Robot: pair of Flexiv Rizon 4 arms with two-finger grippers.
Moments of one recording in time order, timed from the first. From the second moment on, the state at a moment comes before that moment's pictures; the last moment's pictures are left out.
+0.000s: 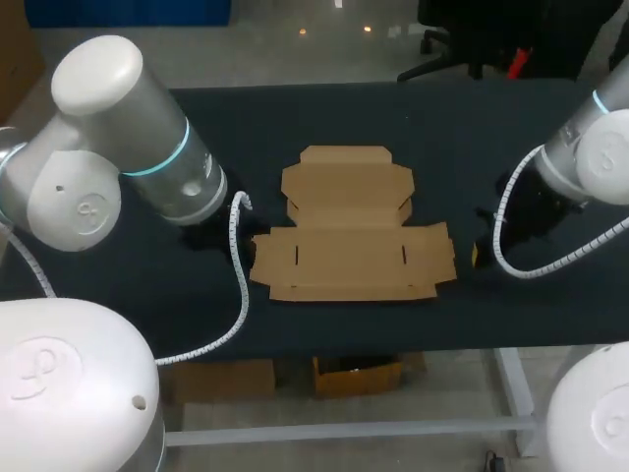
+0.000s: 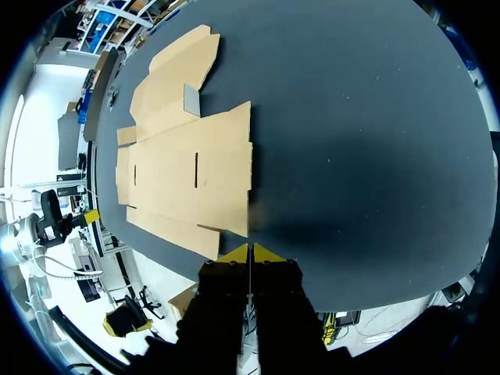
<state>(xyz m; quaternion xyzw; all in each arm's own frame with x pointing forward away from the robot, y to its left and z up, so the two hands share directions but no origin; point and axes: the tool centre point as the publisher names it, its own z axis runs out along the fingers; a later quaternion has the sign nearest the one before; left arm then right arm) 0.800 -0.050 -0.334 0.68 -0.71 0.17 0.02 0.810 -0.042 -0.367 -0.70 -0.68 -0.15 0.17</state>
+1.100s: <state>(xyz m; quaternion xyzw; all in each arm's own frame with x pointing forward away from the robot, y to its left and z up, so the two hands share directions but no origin) 0.785 -0.032 -0.377 0.65 -0.73 0.18 0.10 0.777 -0.025 -0.404 -0.69 -0.68 -0.16 0.20</state>
